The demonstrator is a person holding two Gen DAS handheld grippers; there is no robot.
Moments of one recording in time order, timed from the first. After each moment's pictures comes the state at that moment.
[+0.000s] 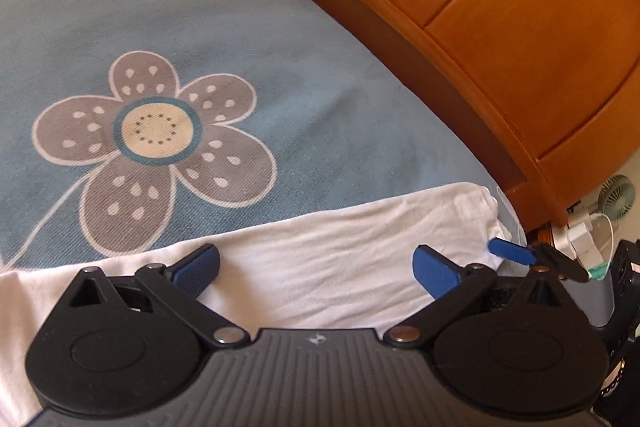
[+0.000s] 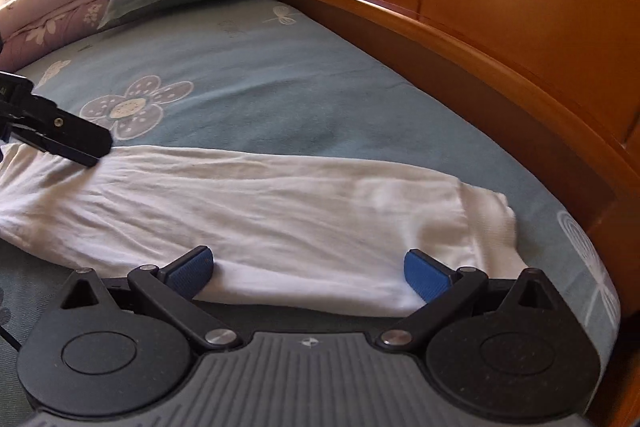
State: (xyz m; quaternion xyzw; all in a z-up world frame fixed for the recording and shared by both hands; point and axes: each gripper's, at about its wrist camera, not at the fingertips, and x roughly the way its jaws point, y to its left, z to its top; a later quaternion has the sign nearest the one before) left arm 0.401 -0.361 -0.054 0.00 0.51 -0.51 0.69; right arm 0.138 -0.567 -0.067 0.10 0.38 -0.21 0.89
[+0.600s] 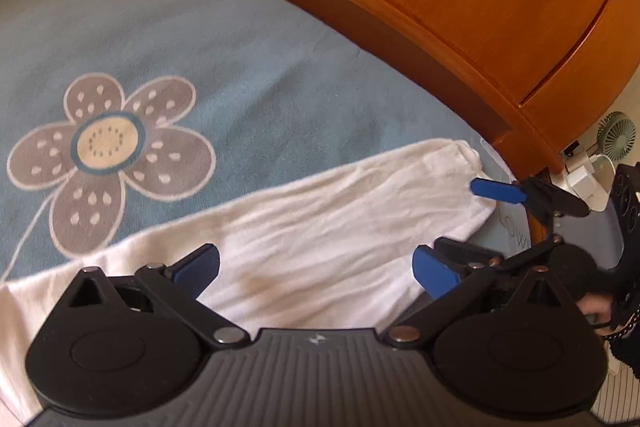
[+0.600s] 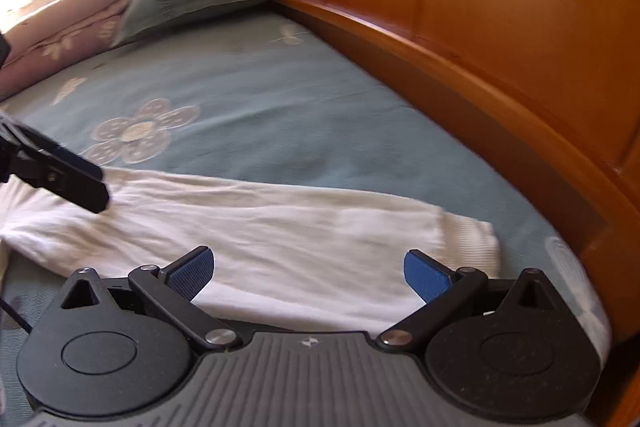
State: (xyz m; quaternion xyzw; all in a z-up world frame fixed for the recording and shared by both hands) left arm 0.359 -0.374 -0.050 0.10 0.51 -0.51 0.69; right arm 0.144 -0.568 -0.061 0.08 0.38 -0.14 0.91
